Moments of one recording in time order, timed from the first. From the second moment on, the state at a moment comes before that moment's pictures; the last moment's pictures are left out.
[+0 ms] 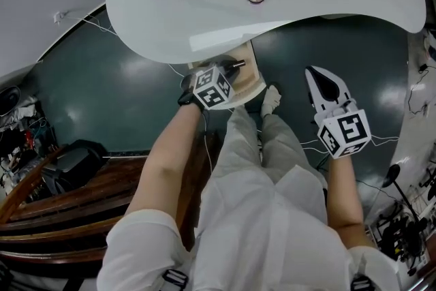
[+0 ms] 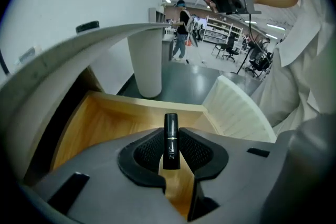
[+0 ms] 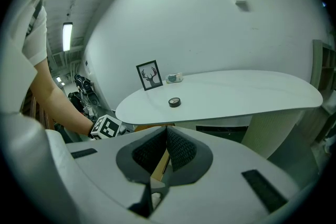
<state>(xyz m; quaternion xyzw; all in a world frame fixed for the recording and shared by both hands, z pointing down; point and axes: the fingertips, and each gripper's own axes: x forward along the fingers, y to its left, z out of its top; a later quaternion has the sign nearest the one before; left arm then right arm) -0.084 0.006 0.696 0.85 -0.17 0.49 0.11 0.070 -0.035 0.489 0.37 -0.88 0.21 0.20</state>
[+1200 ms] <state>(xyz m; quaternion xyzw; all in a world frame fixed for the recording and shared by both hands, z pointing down) -0.085 -0.010 0.798 0.83 -0.13 0.52 0.12 0.080 -0.022 0.541 0.37 -0.87 0.23 0.22</state>
